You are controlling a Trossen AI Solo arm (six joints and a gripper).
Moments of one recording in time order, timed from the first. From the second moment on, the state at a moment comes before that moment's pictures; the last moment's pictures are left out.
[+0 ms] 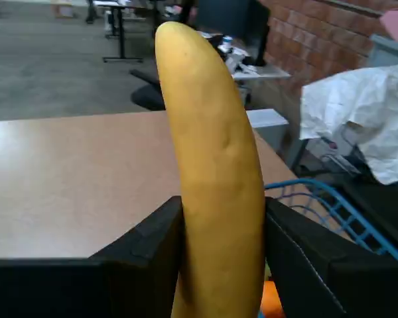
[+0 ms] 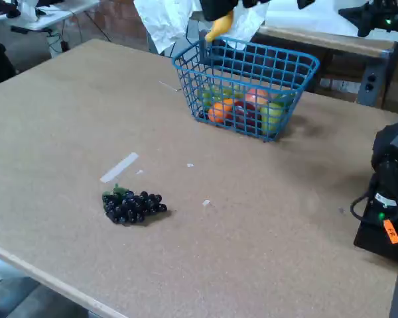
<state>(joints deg) 4.2 66.8 63.4 -14.6 26.2 1.3</state>
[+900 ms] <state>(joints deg) -14.6 67.1 63.2 -20.1 34.9 2.7</state>
